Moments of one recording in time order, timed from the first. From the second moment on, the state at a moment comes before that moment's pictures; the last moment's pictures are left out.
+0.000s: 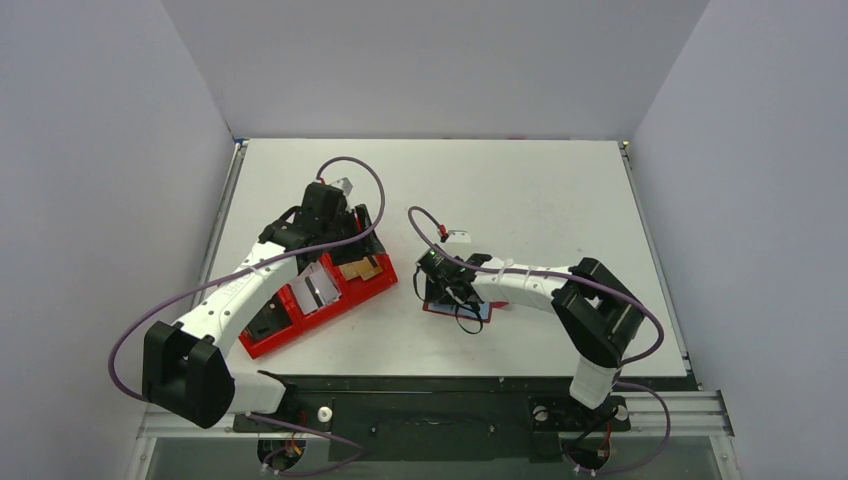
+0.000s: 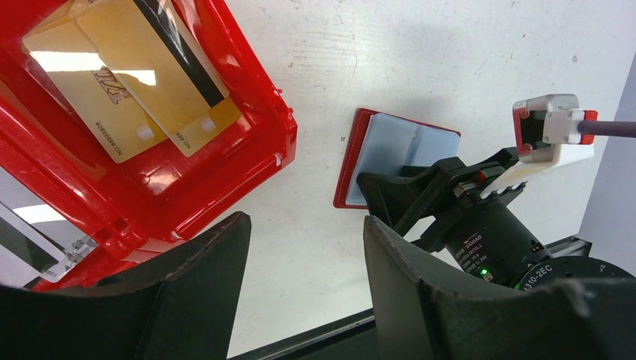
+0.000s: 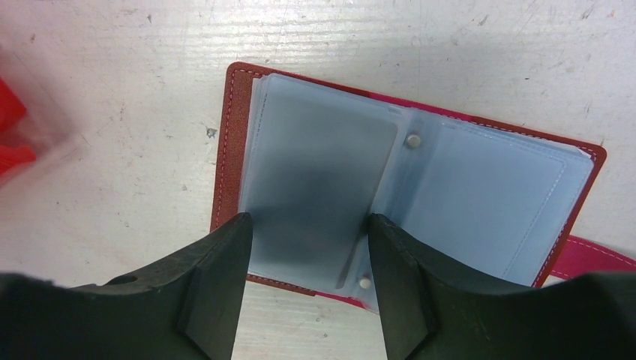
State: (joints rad) left arm -0.42 1.33 1.08 -0.59 0.13 -0.65; right arm 0.89 1.77 1.05 -0.44 0.36 0.83
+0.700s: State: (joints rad) left arm -0.44 1.37 1.08 -0.59 0.13 -0.66; right arm 0.88 1.73 0.98 -0.29 0.36 0.78
